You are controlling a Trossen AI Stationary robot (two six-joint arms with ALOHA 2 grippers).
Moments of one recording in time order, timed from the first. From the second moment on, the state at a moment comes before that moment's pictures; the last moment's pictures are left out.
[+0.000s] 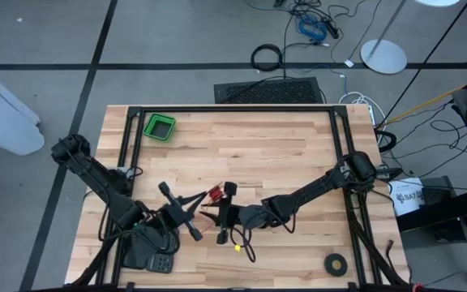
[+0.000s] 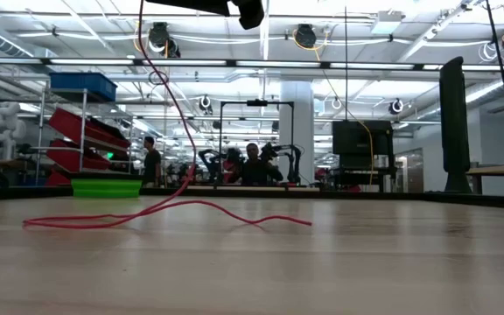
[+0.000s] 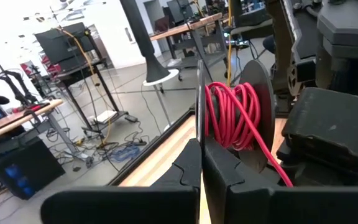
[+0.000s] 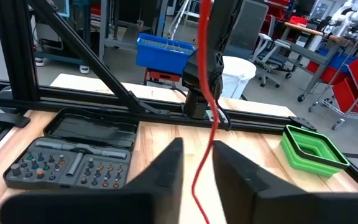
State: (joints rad) left arm -0.75 1.46 1.10 0.04 -1.38 -0.05; right arm 0.38 1.98 1.34 0.46 0.57 -0.09
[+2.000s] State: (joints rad) left arm -0.76 1.46 1.10 -0.02 -1.37 -0.05; right arm 0.41 1.95 1.34 0.42 0.60 -0.11
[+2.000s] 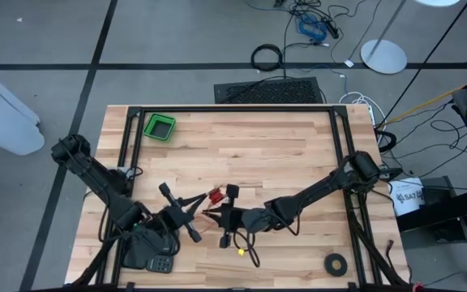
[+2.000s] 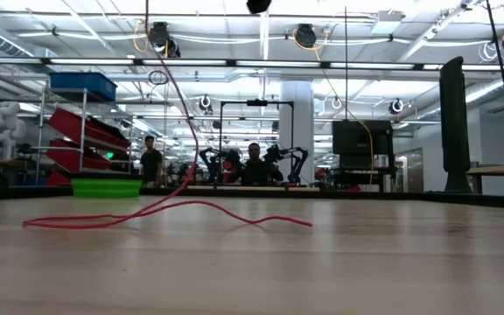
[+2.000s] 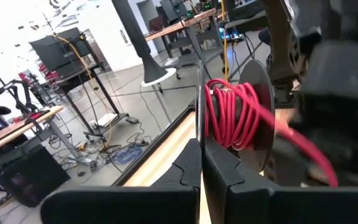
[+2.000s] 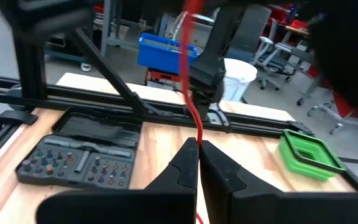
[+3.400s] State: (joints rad) left arm -0.79 1.46 1.10 -0.06 -1.29 -0.02; right arm 0.49 1.77 1.31 -0.24 0.94 0.08
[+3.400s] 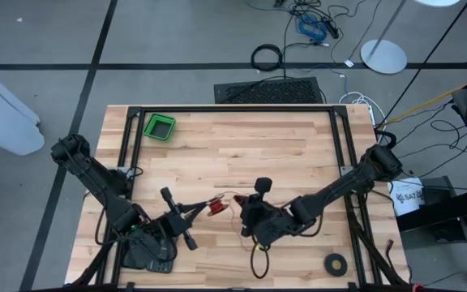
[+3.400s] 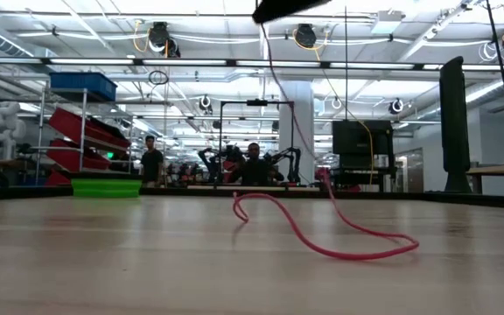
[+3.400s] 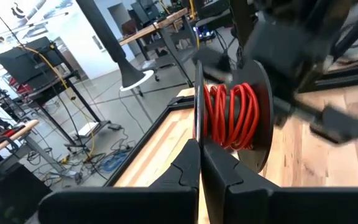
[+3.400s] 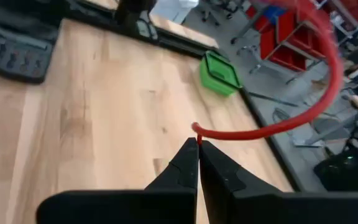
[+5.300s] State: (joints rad) left arm -0.78 1.46 1.10 -0.06 -1.42 0.01; right arm 0.50 1.70 0.97 0.39 0.72 -0.07
